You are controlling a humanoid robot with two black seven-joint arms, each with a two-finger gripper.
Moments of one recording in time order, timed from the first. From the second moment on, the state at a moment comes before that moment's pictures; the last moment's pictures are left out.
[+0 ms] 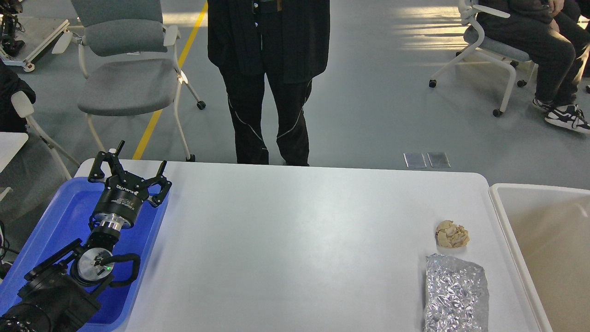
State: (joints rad) left arm -0.49 0.34 -0.88 -0.55 -0.07 -0.64 -0.50; right arm 0.60 -0.59 0.14 0.01 -0.17 0.09 0.41
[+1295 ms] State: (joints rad) left arm -0.49 0.34 -0.88 -0.55 -0.07 -0.64 -0.50; right arm 0.34 -0.44 1.02 0.91 -0.35 0.14 0.56
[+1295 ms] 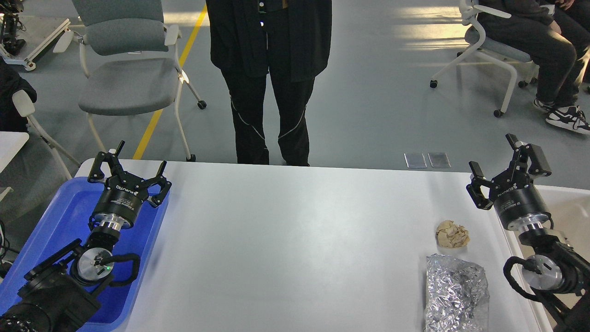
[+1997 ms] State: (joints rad) left arm -0.49 0.34 -0.88 -0.55 -0.07 -0.64 -0.50; right arm 0.29 -0.39 1.03 0.85 -0.23 0.13 0.57
